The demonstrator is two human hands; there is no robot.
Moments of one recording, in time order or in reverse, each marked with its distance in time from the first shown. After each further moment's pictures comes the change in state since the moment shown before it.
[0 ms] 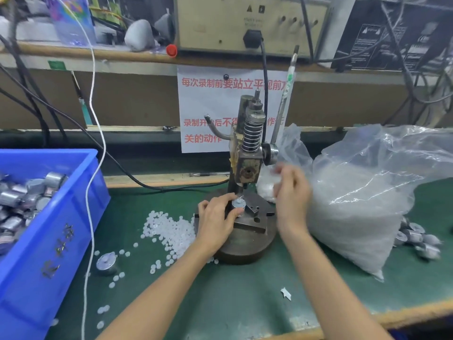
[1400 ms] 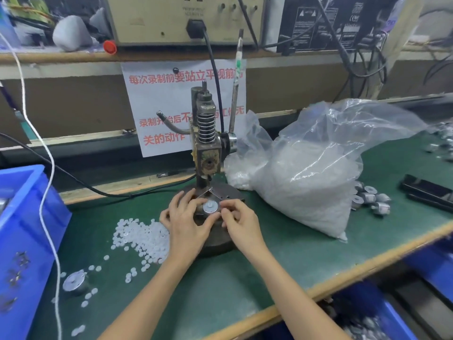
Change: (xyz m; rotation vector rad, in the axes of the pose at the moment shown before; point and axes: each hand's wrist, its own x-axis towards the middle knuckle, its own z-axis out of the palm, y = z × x) left_hand -0.026 0.013 -0.007 0.050 0.076 0.007; right_hand -0.056 0.056 -0.017 -0.150 -0.330 0.157
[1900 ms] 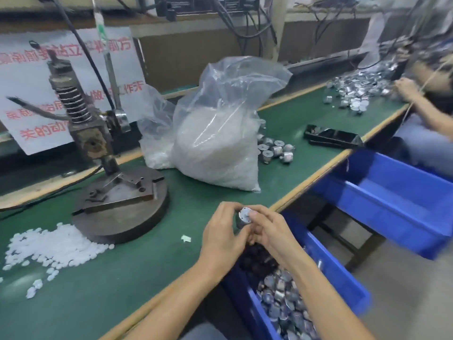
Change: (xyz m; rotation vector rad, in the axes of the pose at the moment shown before) left_hand -0.112 0.156 0.065 -0.359 -0.484 0.239; right_hand -0.119 0.046 -0.171 0.464 0.156 0.278
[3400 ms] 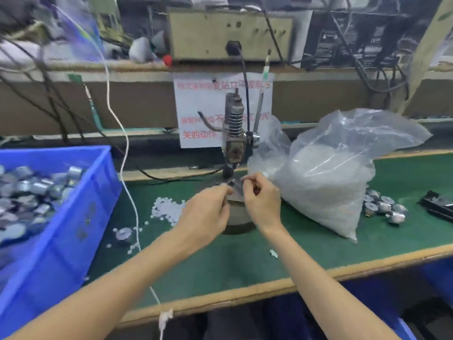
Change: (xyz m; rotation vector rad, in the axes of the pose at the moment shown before) left_hand -0.024 -0.024 -0.201 0.504 0.183 -0.085; right_hand 0.054 -0.028 0.203 -0.635 0.028 -0.713
